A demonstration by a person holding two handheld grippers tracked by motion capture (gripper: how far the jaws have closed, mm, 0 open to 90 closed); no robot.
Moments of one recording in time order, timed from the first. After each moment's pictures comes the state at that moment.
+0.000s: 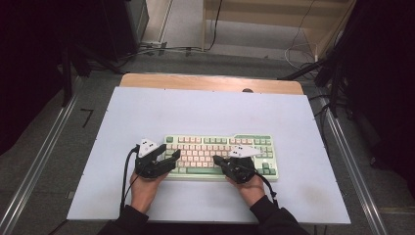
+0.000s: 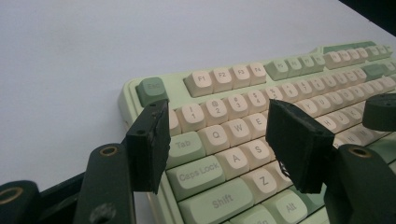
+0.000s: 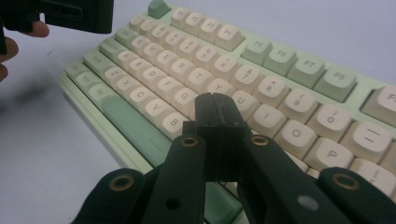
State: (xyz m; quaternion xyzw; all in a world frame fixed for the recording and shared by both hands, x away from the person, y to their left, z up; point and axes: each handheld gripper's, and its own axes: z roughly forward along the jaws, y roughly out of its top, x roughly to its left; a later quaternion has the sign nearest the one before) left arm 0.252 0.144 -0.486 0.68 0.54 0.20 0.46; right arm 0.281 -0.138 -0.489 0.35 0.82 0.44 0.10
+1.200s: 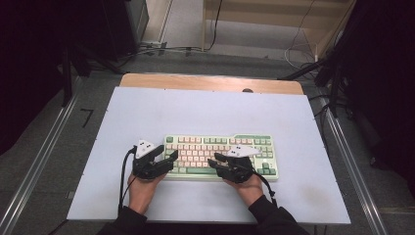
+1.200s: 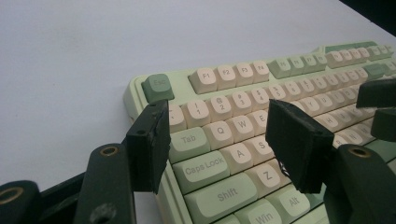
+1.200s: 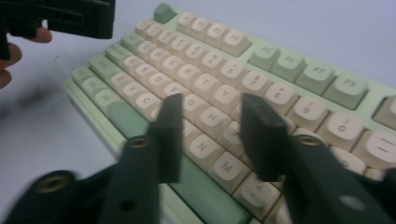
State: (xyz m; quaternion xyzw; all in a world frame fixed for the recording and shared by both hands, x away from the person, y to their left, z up) left arm 0.251 0.147 -0.486 0.68 0.54 0.20 0.46; right arm 0.282 -0.135 -0.489 0.34 0.82 0.45 0.10
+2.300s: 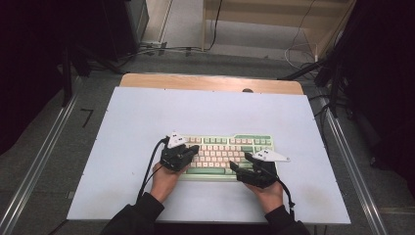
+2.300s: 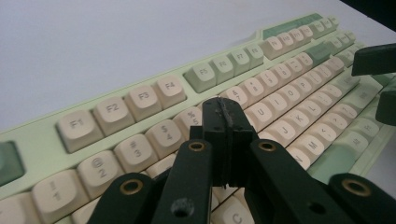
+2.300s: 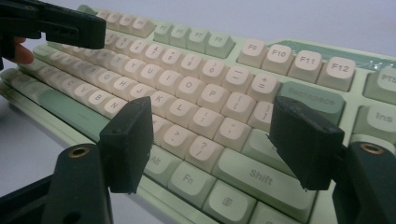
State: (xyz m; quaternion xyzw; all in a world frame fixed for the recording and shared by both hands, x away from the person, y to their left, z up) left arm 0.288 0.084 -0.488 0.75 0.46 0.14 0.45; right arm 0.270 -0.194 -0.489 0.43 0.78 0.43 0.15
